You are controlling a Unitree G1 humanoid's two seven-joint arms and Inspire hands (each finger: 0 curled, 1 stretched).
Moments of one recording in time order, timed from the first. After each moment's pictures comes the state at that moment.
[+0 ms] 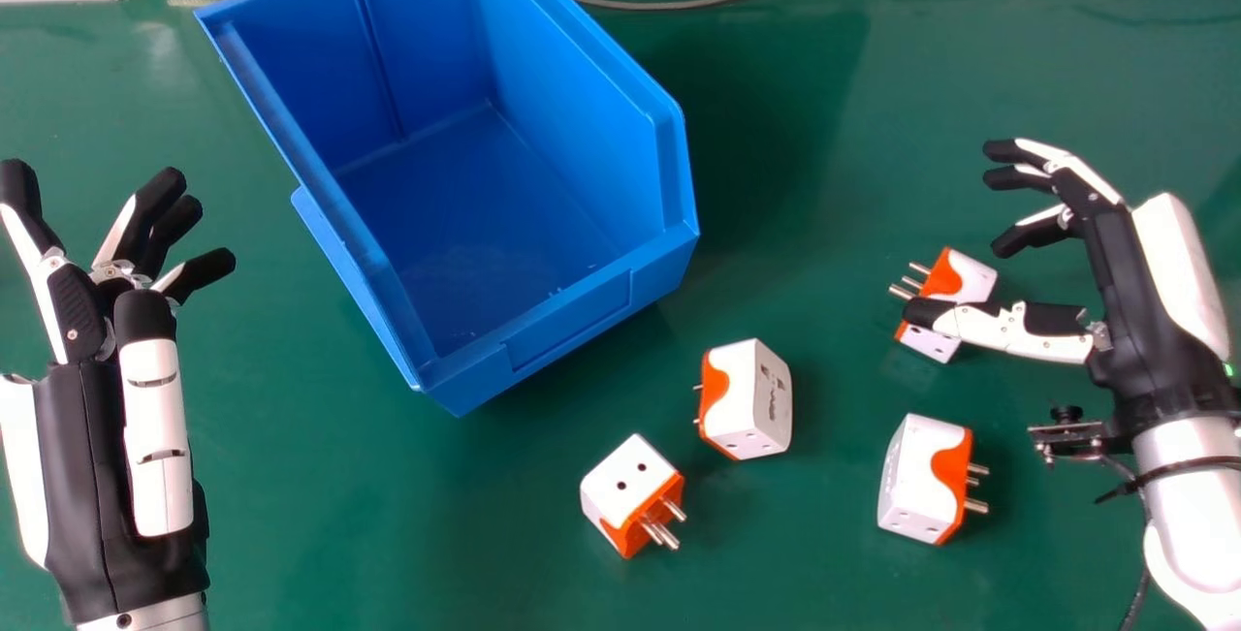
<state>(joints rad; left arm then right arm) 0.15 0.09 0.28 0.38 -0.12 -1.03 -0.04 -0.37 -0.45 -0.01 1.02 -0.44 -0.81 -0.37</state>
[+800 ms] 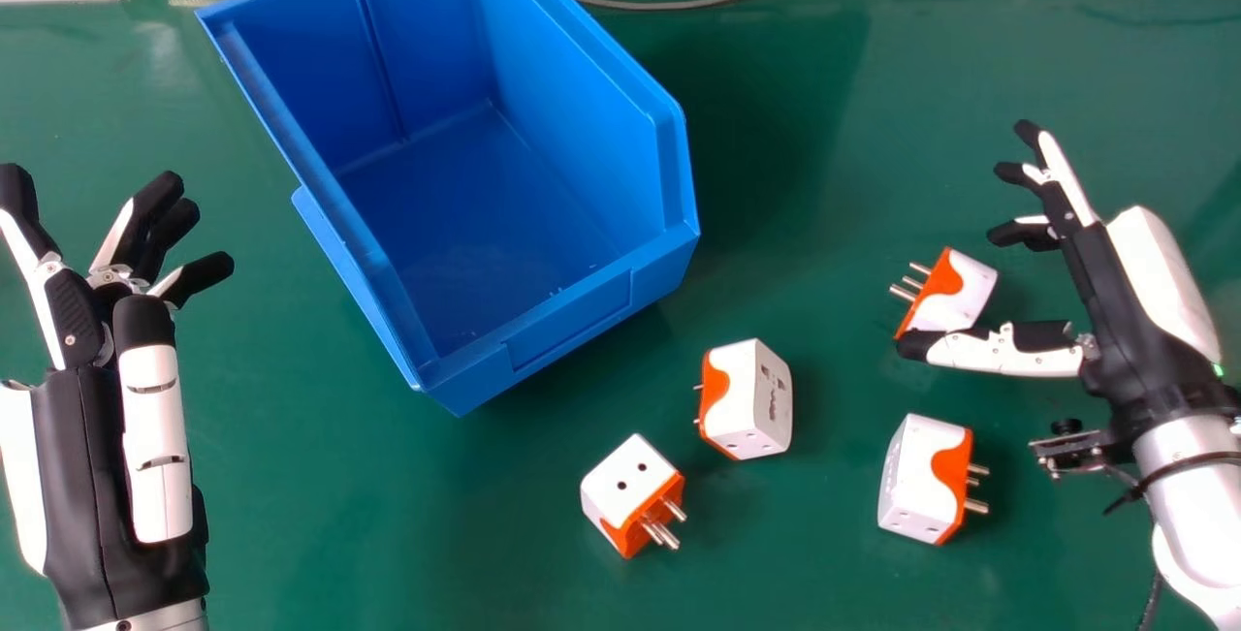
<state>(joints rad) 0.16 0.08 0.28 0.37 -0.12 -1.03 -0.04 -0.38 -0.48 0.04 1.01 -0.44 -0.73 -0.31</state>
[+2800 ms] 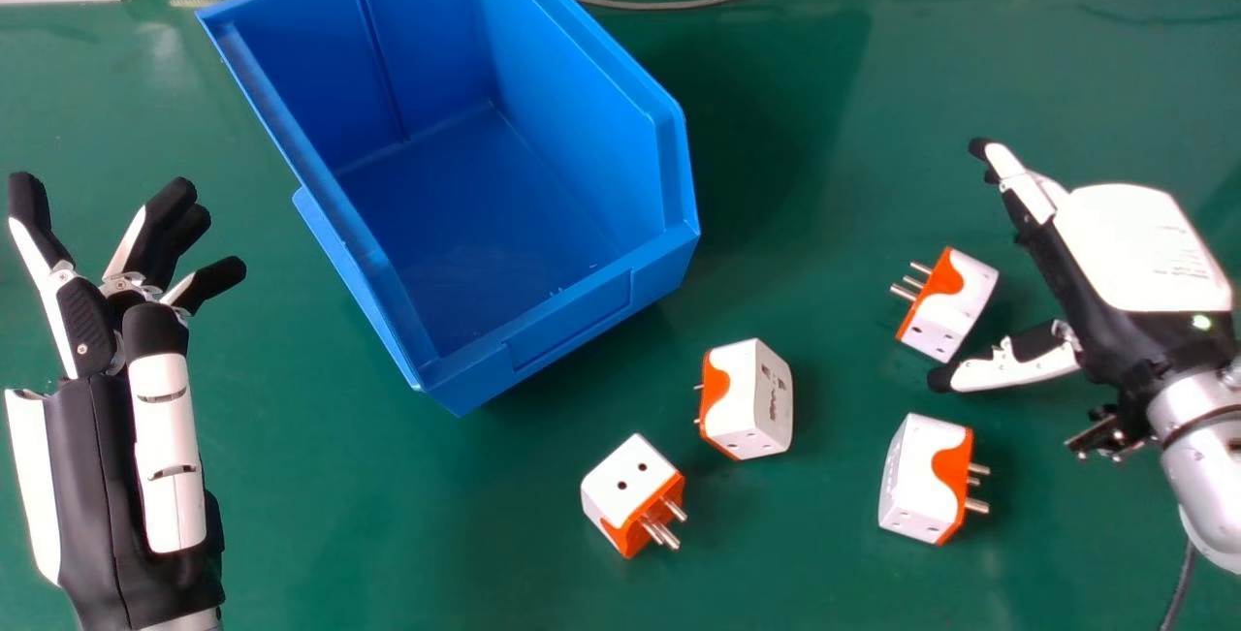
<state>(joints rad) 0.19 0.05 0.26 0.33 -0.12 -1.02 -0.04 -0.42 -0.63 0.30 0.84 -0.76 -0.39 -0.47</state>
